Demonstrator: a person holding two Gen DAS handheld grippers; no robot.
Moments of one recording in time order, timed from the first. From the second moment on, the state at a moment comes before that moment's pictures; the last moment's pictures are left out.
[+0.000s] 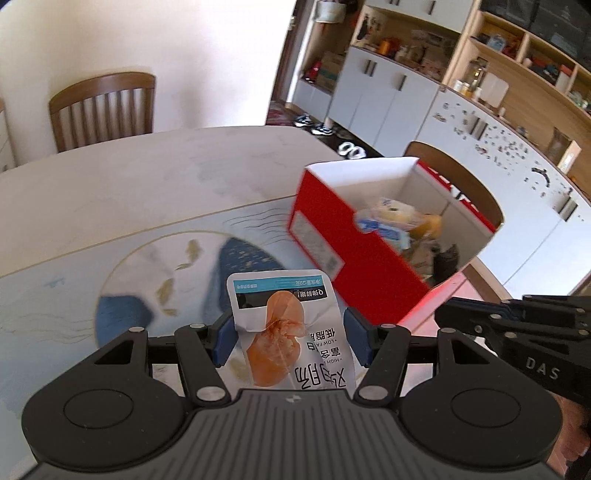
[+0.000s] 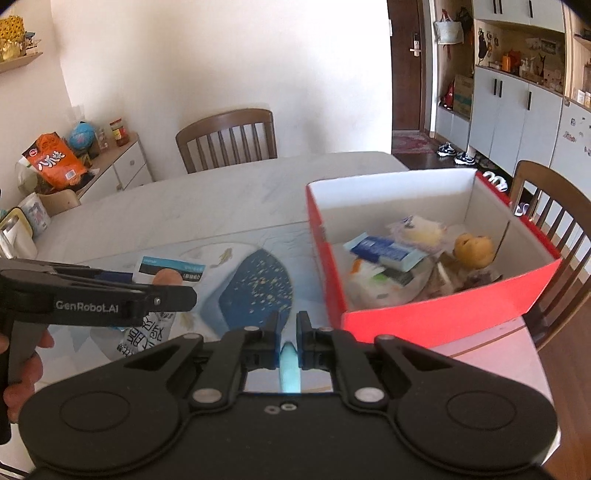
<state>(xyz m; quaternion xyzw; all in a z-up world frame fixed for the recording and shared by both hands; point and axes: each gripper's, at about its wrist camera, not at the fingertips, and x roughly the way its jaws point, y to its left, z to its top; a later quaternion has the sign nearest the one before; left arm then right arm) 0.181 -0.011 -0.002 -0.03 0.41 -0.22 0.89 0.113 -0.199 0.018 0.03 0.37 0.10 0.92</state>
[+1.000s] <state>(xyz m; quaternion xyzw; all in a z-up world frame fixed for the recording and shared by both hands) 0.189 -0.047 -0.017 -0.01 0.42 -0.23 0.88 0.104 -0.267 -0.044 -0.05 0.46 0.12 0.88</state>
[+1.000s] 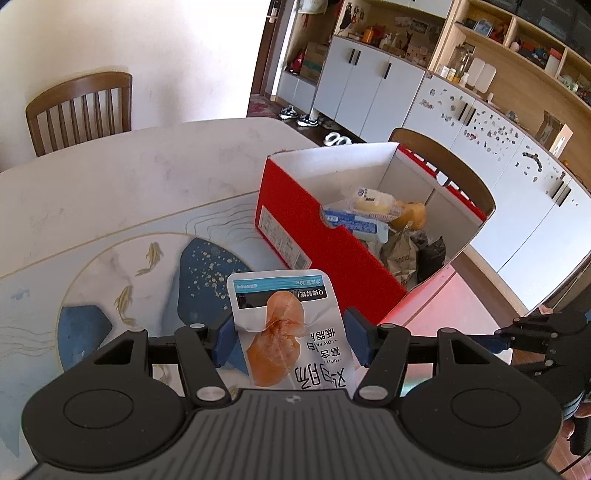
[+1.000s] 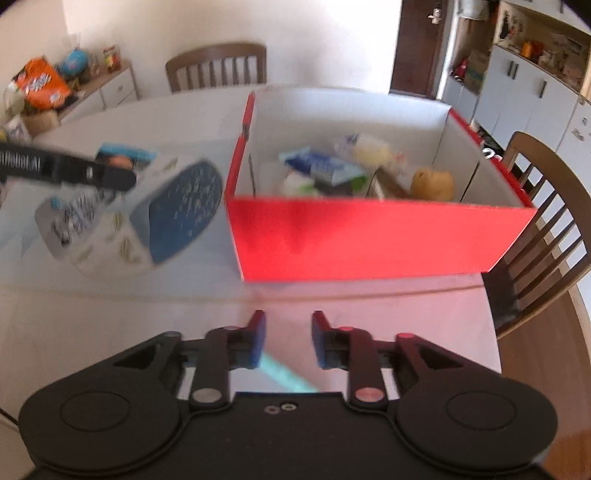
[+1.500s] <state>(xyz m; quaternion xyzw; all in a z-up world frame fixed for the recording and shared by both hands) 0.185 -0.052 -0.032 -0.01 0.43 -0.24 0.87 0.101 -0.274 -0.086 -0.11 0.49 0.18 0.85</state>
